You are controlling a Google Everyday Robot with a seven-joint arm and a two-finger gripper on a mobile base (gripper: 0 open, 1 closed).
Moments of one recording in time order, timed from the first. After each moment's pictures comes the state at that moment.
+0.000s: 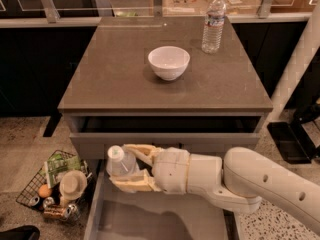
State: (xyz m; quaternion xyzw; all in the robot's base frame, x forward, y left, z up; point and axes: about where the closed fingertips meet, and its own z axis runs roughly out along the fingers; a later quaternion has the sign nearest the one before) arm 0.400 0.075 0.783 -0.52 0.54 0.36 0.56
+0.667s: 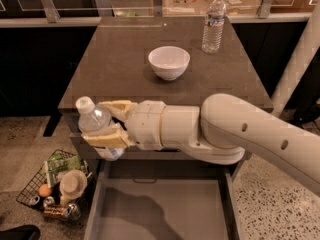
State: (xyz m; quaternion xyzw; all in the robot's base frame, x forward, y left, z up) arm 0.449 0.119 0.877 -0.52 0.56 0.34 0.55
